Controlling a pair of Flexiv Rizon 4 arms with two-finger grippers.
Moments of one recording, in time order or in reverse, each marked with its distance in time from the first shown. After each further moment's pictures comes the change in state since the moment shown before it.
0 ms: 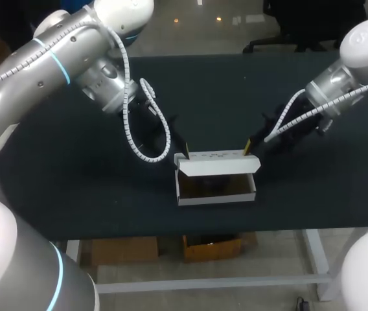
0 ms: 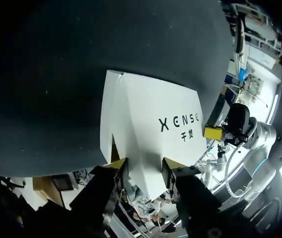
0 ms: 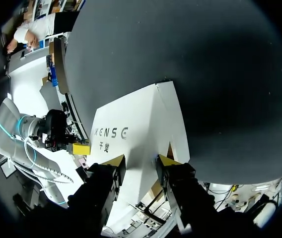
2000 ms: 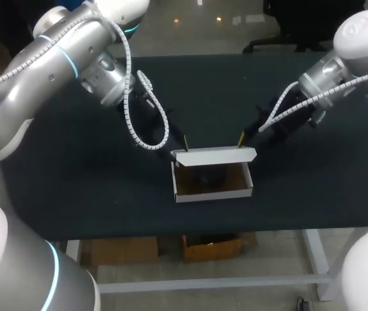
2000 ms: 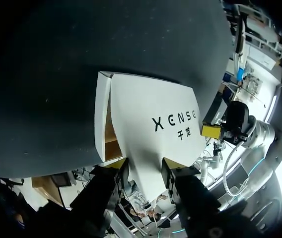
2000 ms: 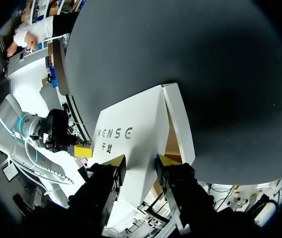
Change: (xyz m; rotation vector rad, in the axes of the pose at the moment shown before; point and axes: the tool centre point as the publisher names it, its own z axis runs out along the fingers) left arm 0.009 -0.011 -0.014 -0.046 0.026 -0.015; right arm 0.021 0.015 0.000 0.014 0.004 0.018
